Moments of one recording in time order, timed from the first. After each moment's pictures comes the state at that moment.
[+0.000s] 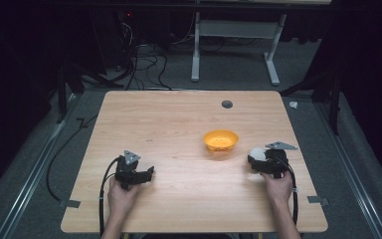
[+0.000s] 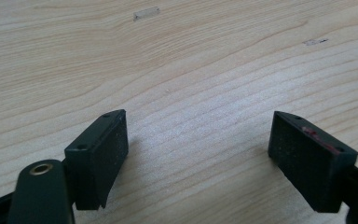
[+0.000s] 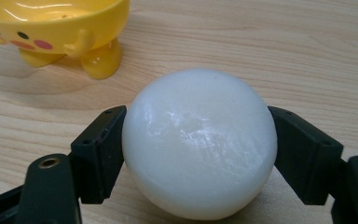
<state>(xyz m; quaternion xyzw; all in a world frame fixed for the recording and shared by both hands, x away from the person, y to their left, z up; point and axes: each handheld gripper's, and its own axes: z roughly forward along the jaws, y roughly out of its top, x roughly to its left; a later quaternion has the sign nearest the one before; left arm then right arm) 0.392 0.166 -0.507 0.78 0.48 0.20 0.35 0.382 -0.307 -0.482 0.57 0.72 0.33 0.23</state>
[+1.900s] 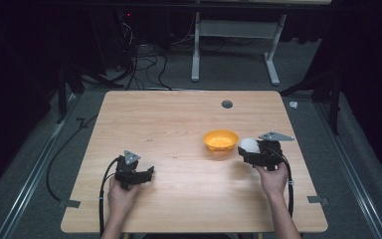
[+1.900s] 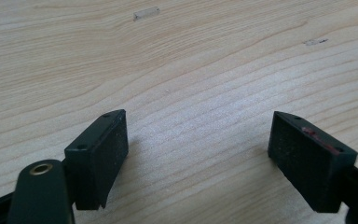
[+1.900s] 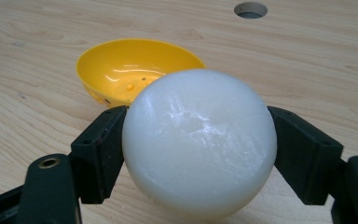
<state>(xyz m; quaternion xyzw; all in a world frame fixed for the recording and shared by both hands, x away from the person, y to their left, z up) 0.392 0.167 -0.507 0.78 0.48 0.20 0.35 0.385 -0.276 -0.435 0.52 0.73 0.38 0.22</state>
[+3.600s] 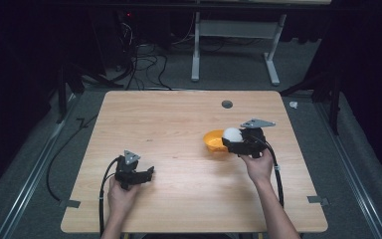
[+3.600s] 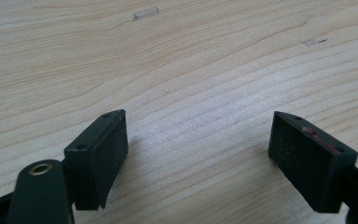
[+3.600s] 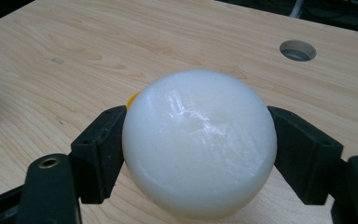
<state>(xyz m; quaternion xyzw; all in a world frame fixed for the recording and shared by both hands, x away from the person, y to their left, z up) 0.392 0.167 -0.507 0.78 0.47 0.20 0.35 0.416 -0.231 -0.411 0.48 0.76 0.39 0.21</state>
